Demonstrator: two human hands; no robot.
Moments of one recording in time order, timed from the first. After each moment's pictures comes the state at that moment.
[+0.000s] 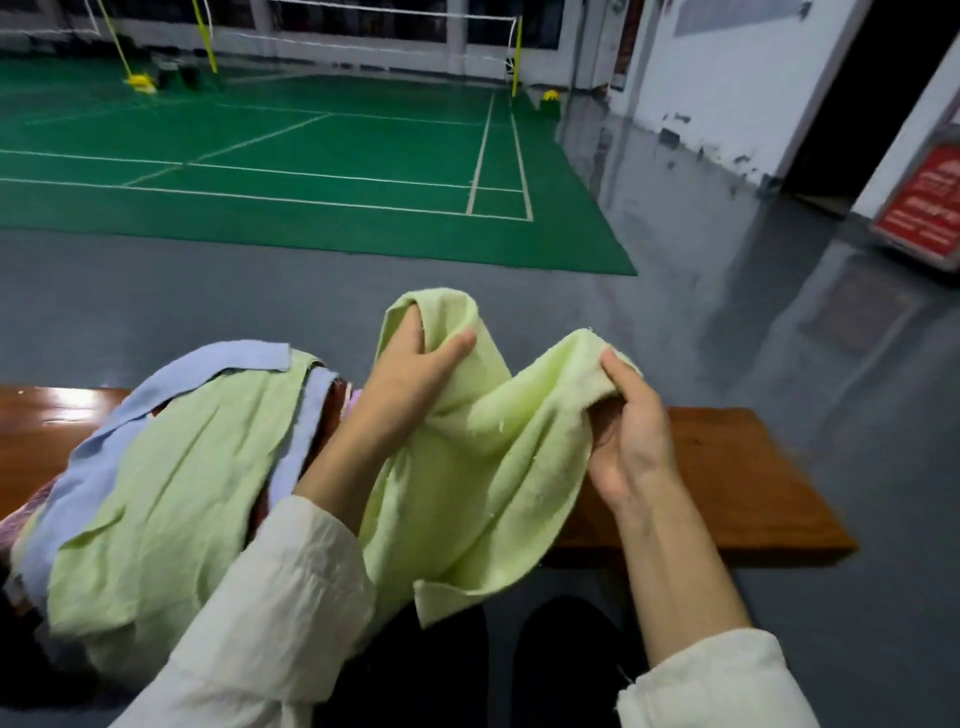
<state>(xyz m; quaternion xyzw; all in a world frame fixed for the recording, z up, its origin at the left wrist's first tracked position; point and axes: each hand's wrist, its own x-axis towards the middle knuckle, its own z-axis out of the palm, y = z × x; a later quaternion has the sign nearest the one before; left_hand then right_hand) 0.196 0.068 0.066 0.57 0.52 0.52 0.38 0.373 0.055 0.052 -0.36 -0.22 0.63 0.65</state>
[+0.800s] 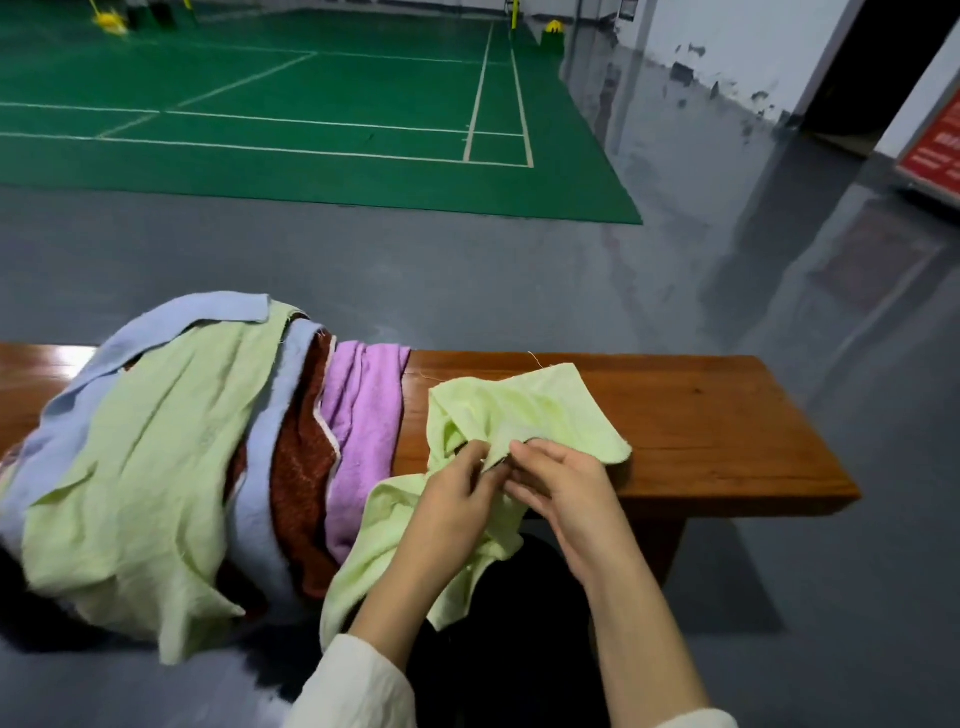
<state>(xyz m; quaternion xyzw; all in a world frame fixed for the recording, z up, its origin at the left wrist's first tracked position) 0.251 0.010 -0.072 0.61 0.58 0.40 0.36 0.369 0.011 -0.037 -0.49 -0.32 0.65 0.49</state>
